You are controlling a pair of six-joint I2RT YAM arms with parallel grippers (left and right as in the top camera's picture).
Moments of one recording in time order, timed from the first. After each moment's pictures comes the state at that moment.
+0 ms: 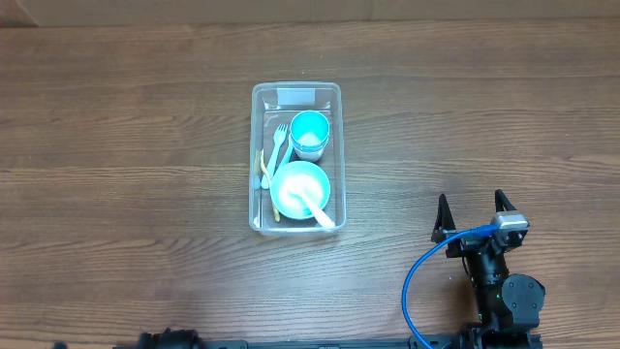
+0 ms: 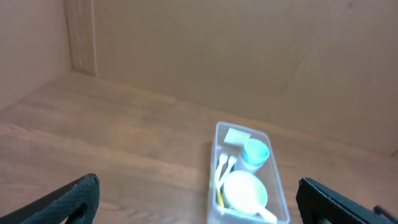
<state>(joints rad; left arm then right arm) 0.08 0.32 1.58 -1.44 0.05 -0.28 -0.02 0.01 0.02 -0.02 -0.10 0.05</state>
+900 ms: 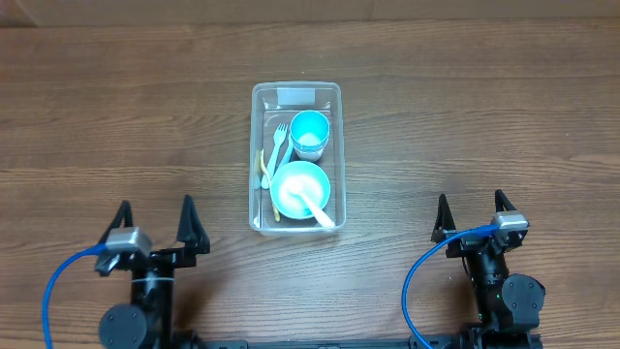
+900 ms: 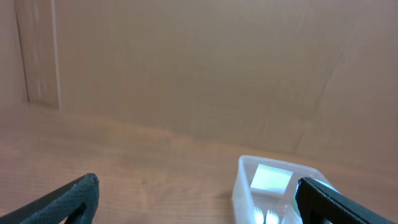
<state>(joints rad) 0.08 0.01 0.24 -0.16 0.05 -0.23 -0.02 0.01 0.02 -0.02 -0.10 0.05</state>
